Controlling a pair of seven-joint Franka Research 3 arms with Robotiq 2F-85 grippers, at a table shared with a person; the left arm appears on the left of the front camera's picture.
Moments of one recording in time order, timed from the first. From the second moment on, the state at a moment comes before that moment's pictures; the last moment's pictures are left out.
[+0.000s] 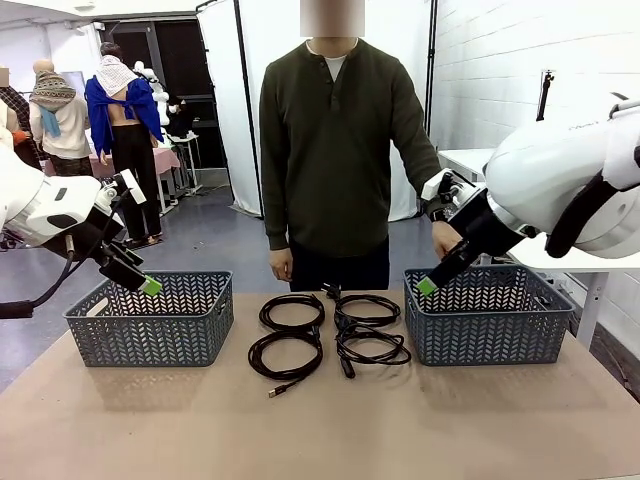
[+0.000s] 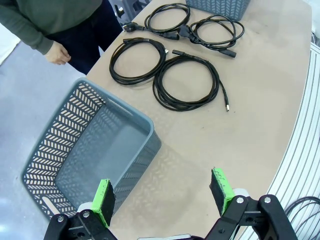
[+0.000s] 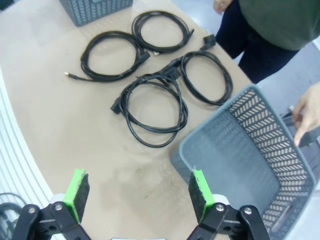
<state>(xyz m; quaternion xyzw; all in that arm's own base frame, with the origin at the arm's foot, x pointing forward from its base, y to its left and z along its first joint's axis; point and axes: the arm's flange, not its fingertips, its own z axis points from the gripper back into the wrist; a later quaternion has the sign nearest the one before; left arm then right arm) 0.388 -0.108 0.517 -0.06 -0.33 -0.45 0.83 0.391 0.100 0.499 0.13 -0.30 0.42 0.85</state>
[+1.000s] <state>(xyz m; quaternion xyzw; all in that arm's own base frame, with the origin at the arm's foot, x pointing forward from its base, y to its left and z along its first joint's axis) 0.388 -0.108 0.517 -0.06 -0.33 -0.45 0.83 0.458 0.237 0.474 0.09 -0.18 0.32 0.93</state>
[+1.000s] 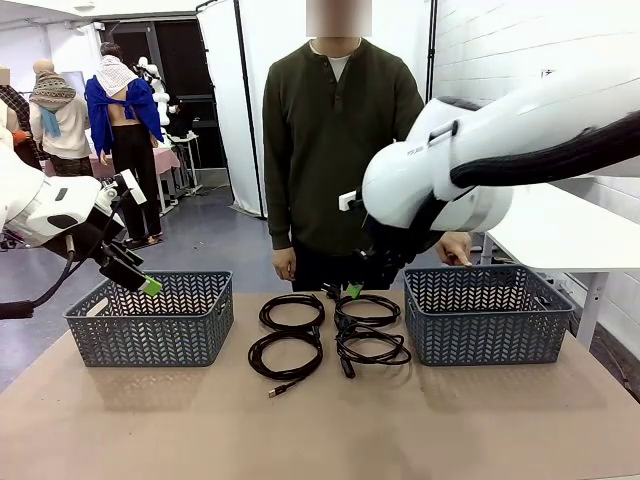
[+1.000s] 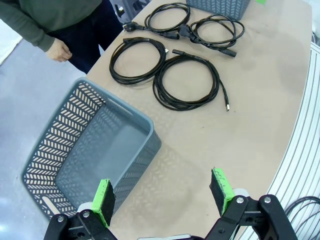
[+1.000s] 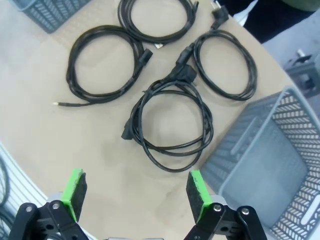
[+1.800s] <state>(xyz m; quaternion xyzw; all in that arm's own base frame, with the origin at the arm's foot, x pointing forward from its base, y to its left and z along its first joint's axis) 0.388 -0.108 0.517 -0.06 -0.33 -0.44 0.83 0.467 0.252 0.466 0.07 -0.18 0.30 0.93</state>
